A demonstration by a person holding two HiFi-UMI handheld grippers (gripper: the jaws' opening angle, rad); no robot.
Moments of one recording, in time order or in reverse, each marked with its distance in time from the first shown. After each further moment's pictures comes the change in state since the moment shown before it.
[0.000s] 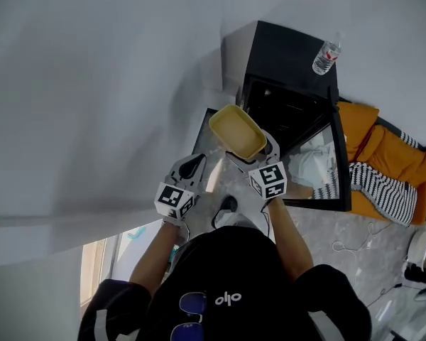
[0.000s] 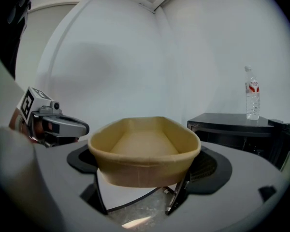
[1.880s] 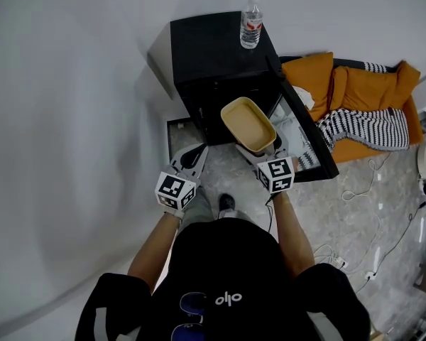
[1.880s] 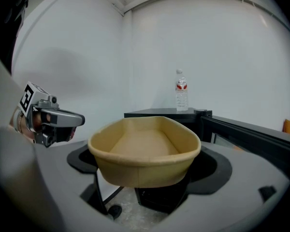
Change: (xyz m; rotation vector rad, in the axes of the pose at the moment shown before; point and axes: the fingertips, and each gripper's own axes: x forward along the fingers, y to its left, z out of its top) left arm 0.154 -0.084 0.007 0.093 0.053 -0.426; right arm -0.111 -0.153 -0.056 0.158 0.006 -0.471
